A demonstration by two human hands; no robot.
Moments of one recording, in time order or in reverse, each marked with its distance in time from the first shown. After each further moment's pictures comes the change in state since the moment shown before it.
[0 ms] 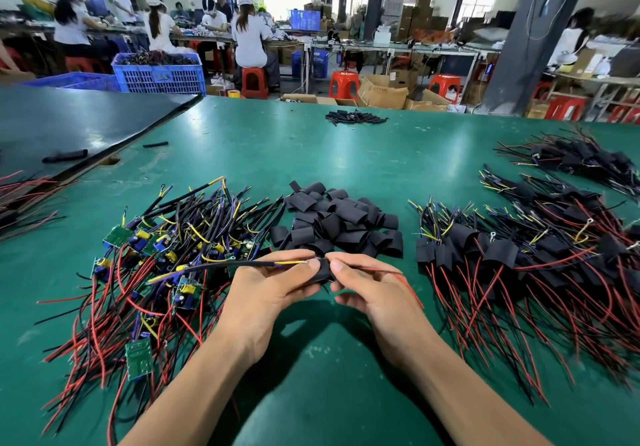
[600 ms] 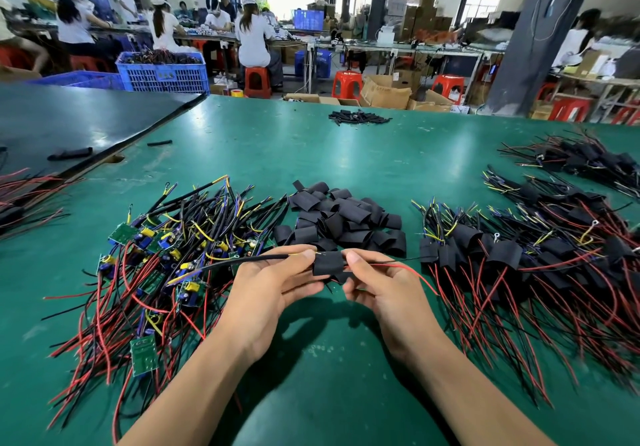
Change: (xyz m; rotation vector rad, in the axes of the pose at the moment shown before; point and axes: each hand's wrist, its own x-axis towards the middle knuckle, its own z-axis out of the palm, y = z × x) left_hand 0.001 0.006 0.000 -0.033 -0.032 -0.032; right_hand 0.004 -0.003 0.000 0.106 0.098 0.021
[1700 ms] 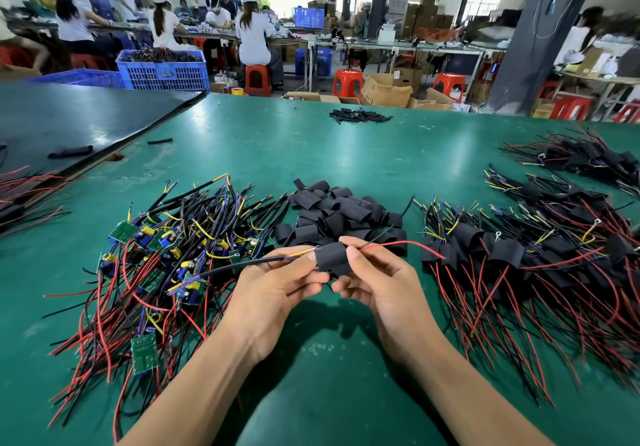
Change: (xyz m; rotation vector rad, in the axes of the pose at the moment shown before) left_hand -0.002 0.000 0.005 -0.075 0.036 -0.063; right_hand -0.008 -0.006 0.009 -0.010 -0.072 -0.097
